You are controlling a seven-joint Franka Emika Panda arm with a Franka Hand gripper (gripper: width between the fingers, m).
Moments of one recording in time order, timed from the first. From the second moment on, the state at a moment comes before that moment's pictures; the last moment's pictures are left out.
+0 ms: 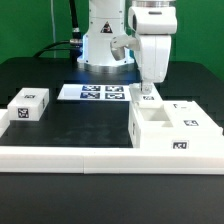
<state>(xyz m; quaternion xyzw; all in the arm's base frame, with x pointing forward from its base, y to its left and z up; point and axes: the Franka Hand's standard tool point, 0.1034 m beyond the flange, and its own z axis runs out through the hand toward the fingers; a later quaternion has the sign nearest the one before) 0.458 0.060 0.055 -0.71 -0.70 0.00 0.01</state>
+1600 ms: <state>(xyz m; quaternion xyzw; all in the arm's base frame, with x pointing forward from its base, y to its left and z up) 0.533 0.055 0.057 -0.70 -0.71 -0.02 0.01</state>
